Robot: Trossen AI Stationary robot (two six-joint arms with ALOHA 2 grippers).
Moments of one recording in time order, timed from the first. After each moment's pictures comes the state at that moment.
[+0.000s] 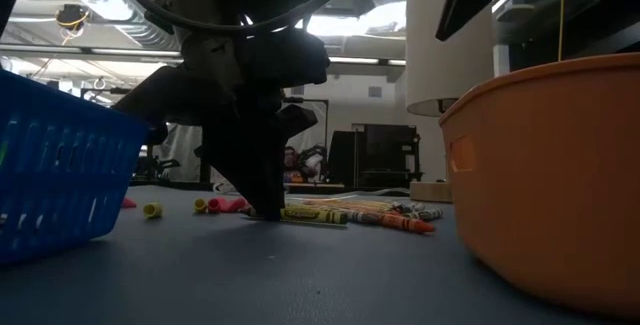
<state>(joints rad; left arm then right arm) -0.22 1.94 1.11 -0.30 -0.03 0.18 0.31 1.49 1.34 -0.97 0.26 0.24</state>
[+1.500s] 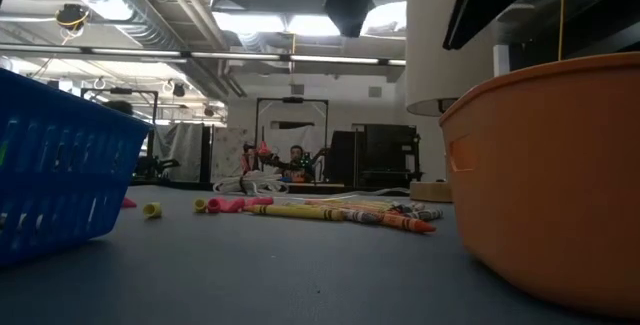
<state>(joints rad) -0.39 1.92 1.11 0.54 -0.04 -0.09 0.31 1.49 1.34 -1.09 0.45 0.26</state>
